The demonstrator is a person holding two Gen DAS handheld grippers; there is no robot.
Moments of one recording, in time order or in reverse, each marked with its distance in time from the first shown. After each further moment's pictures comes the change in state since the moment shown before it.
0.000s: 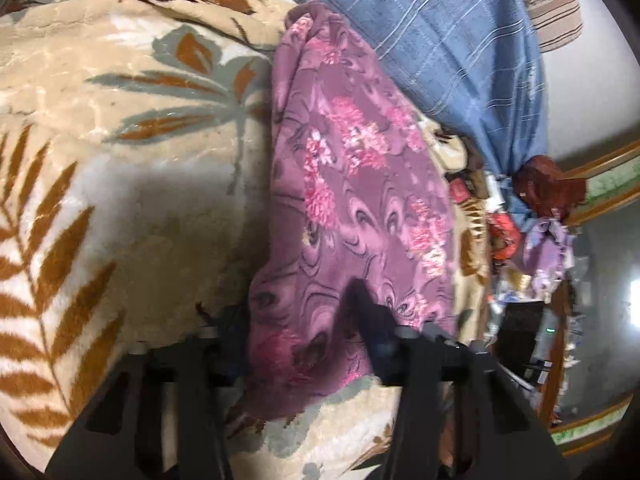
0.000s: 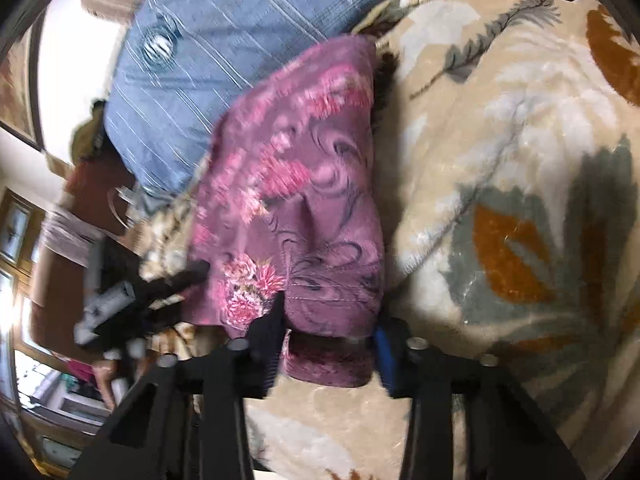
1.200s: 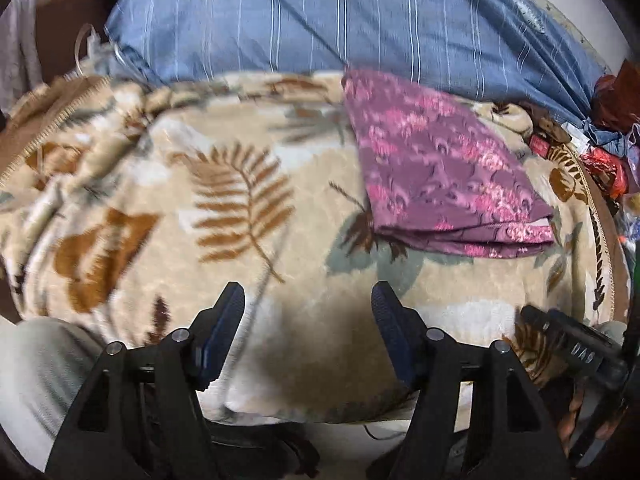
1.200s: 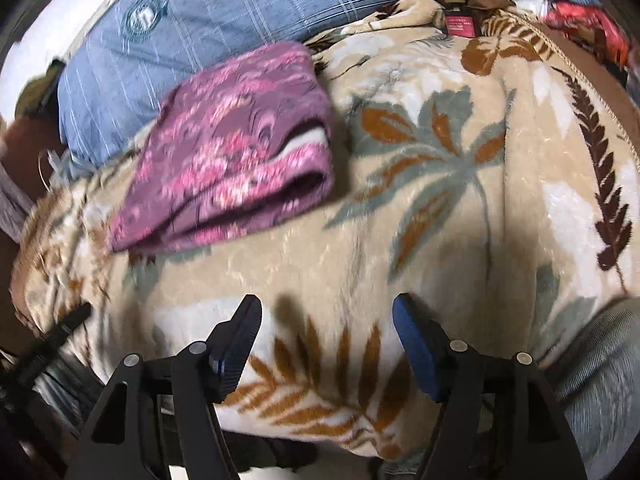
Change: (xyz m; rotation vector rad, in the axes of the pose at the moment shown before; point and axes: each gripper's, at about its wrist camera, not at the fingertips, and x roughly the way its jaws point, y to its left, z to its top) left arm -0.083 -0.054 -0.168 0.261 -0.392 0.630; right arm -0.037 0.020 -0.113 -0.099 -0.150 -0.428
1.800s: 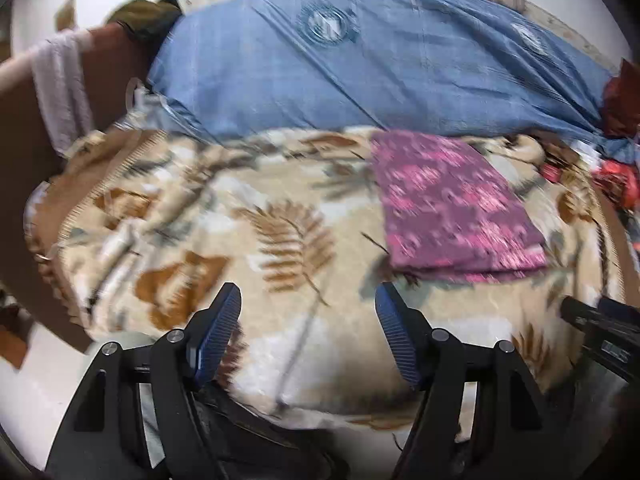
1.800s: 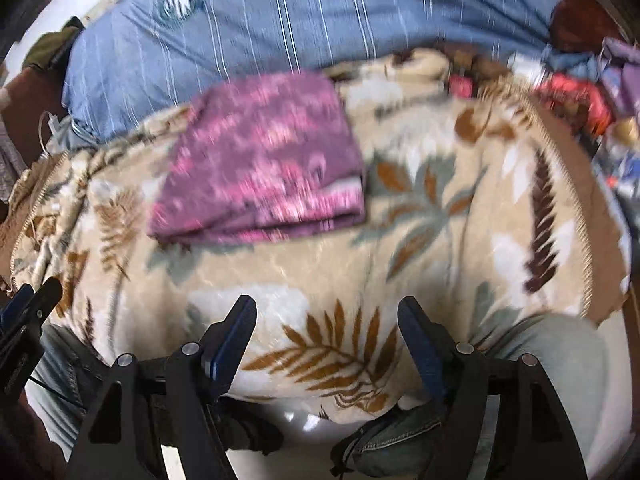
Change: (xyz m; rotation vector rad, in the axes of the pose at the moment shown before) left arm -0.077 0.000 0.011 0.010 -0.141 0.177; right arm -0.079 0.054 0.004 -0.119 -0.060 -0.144
